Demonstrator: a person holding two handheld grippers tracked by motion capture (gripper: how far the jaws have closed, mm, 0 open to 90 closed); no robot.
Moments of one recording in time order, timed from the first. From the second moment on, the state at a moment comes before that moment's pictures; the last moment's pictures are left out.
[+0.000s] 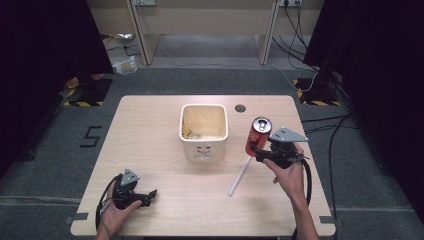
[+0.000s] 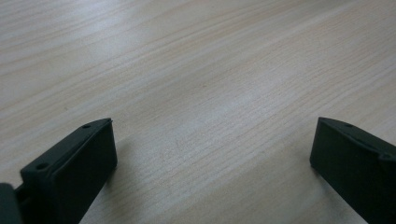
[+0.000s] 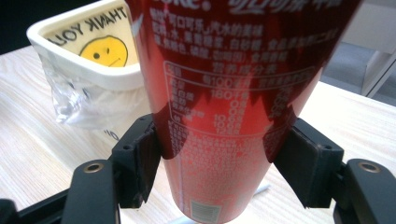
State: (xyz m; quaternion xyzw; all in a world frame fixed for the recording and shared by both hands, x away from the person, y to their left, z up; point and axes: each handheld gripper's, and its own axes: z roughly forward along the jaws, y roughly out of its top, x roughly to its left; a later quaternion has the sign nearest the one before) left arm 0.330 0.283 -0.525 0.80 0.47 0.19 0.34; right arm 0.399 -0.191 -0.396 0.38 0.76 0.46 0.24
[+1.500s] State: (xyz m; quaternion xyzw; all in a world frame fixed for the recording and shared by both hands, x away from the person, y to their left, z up) left arm 0.330 0.283 -0.525 0.79 0.47 0.19 0.34; right arm 0.440 -0.121 -0.324 0.33 0.78 0.48 0.23
